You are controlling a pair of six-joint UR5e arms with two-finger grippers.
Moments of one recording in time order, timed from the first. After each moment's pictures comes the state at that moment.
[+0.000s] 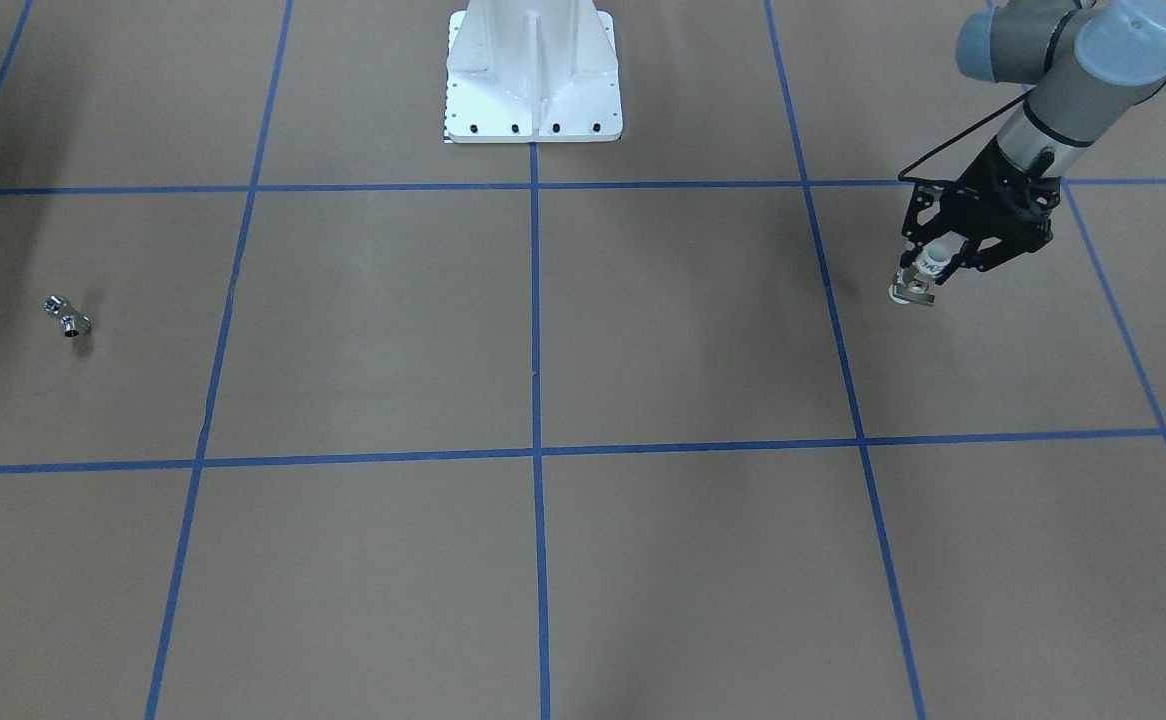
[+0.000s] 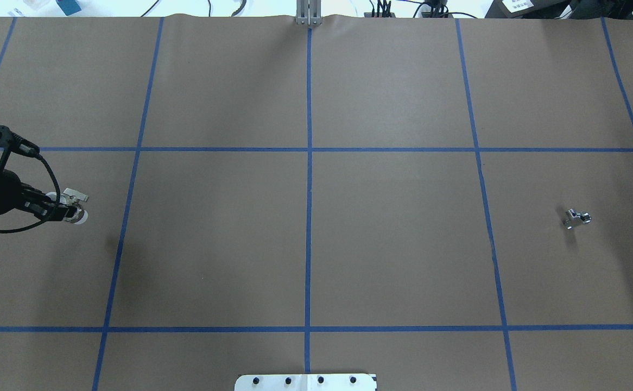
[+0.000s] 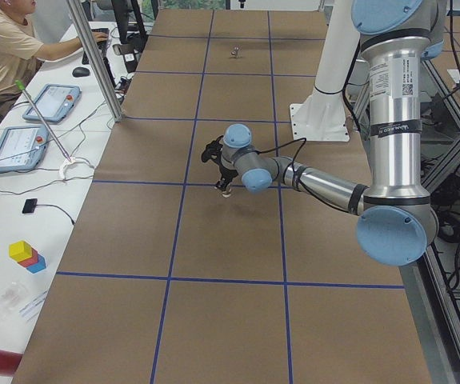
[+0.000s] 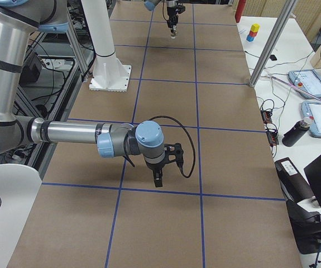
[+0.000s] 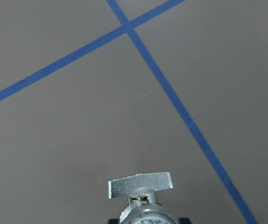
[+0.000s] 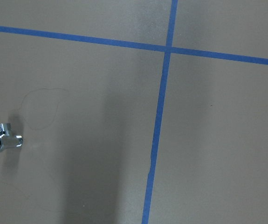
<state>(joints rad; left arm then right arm) -0.85 -1.50 -1.94 -2.15 -2.10 -0.60 1.54 -1.88 1.87 -1.39 2.37 0.01</state>
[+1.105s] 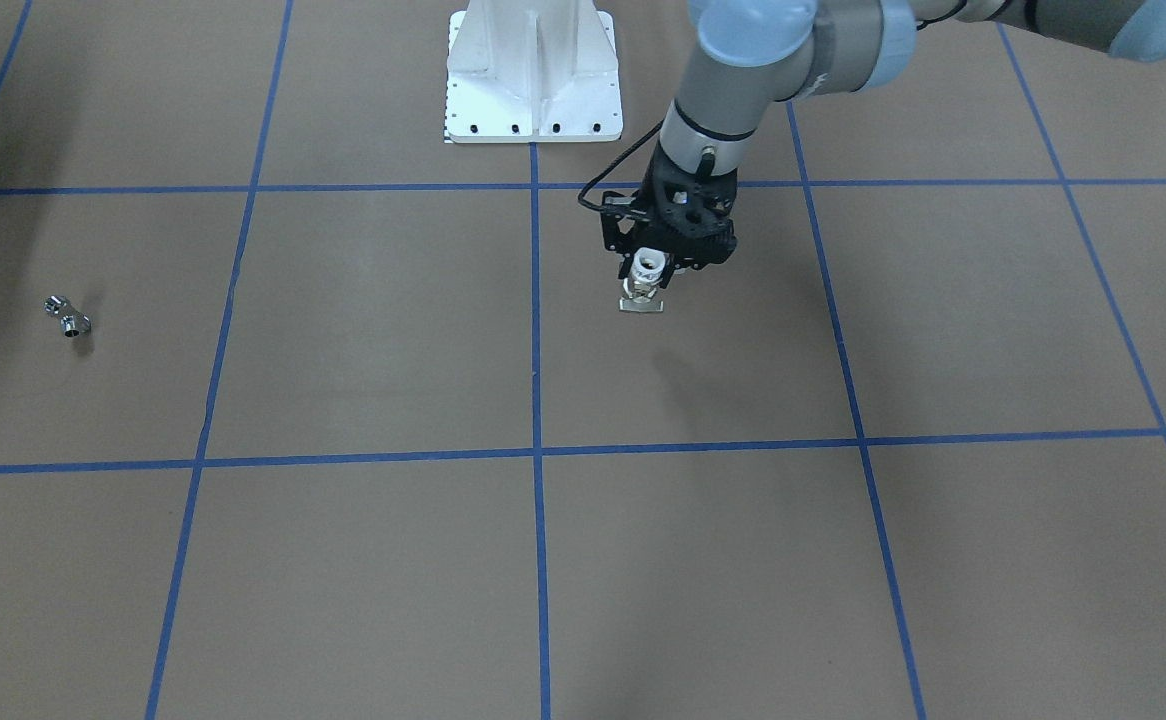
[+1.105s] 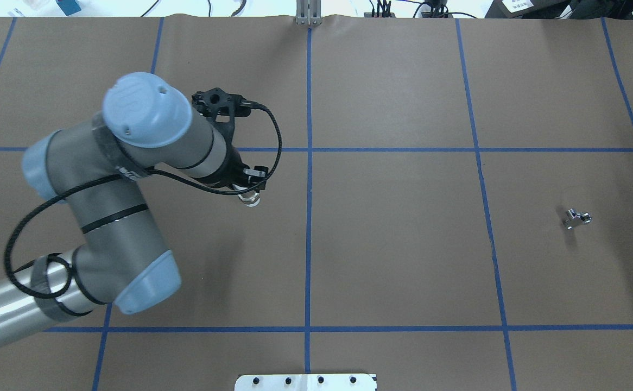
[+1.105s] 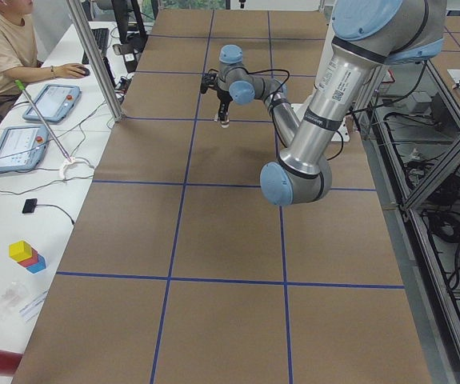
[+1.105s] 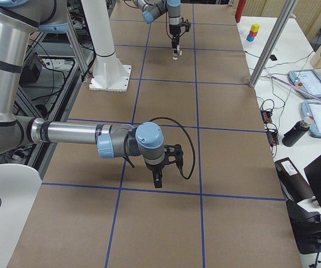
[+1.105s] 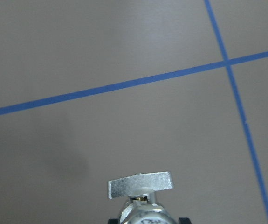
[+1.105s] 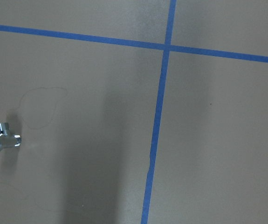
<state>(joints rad) -0.59 -2.23 -1.78 -1.63 -1.91 -1.05 1.54 -1.88 1.86 -1.39 2.37 0.01</state>
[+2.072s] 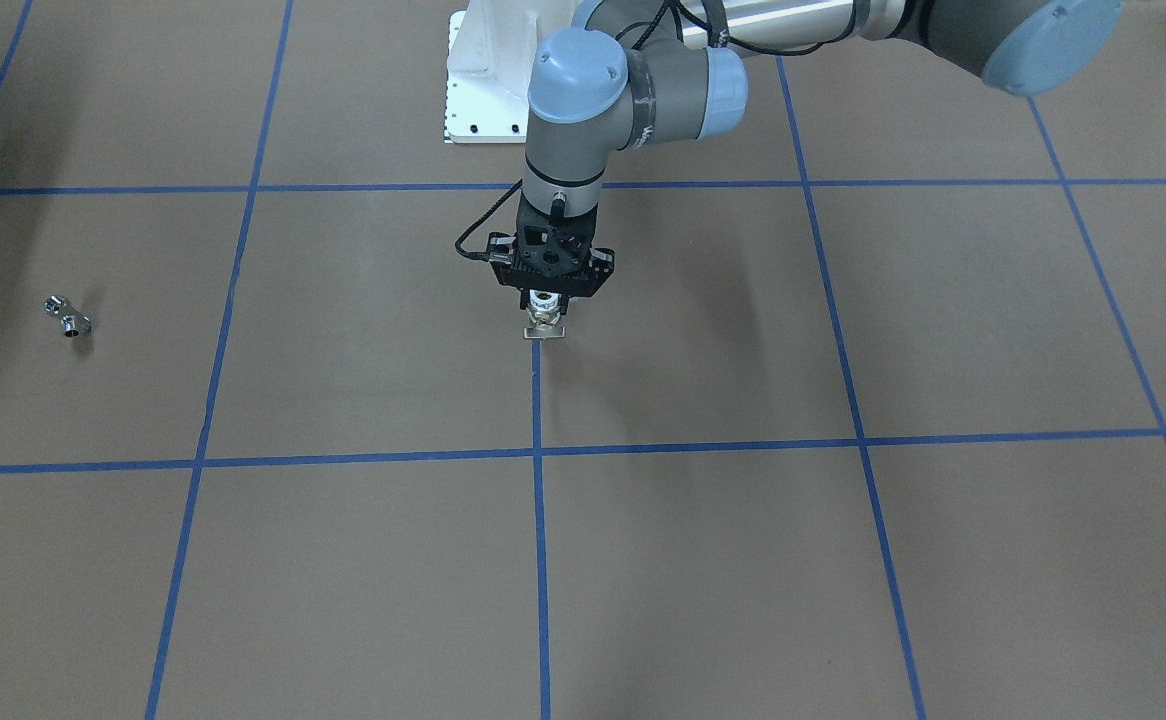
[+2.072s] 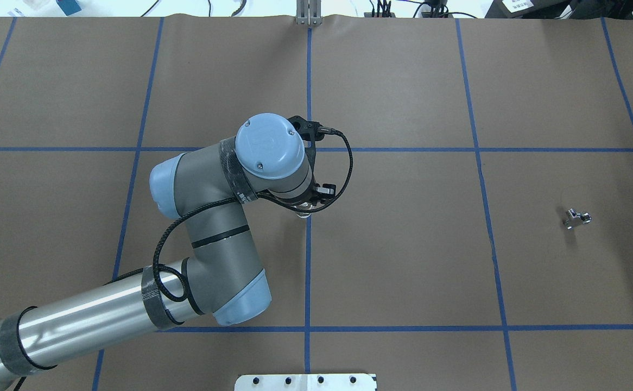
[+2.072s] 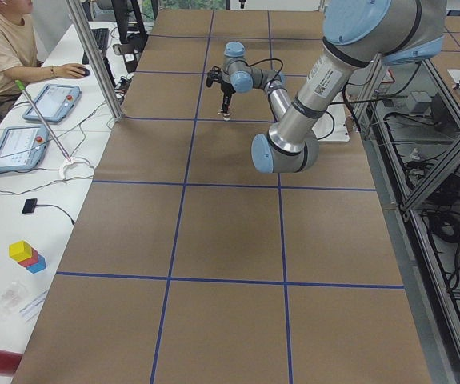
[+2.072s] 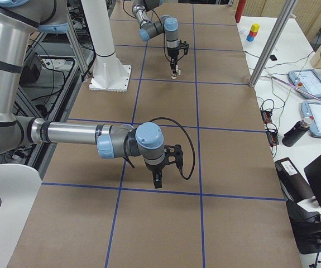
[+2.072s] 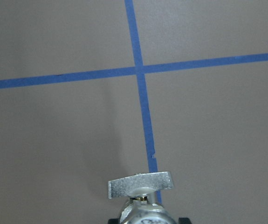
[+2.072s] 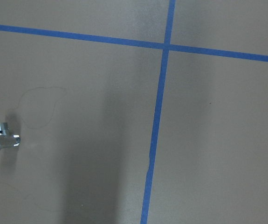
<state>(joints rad) -0.48 -2.40 -1.54 -1.67 -1.79 -1.12 1.54 -1.88 1.86 -1.39 2.37 0.01</state>
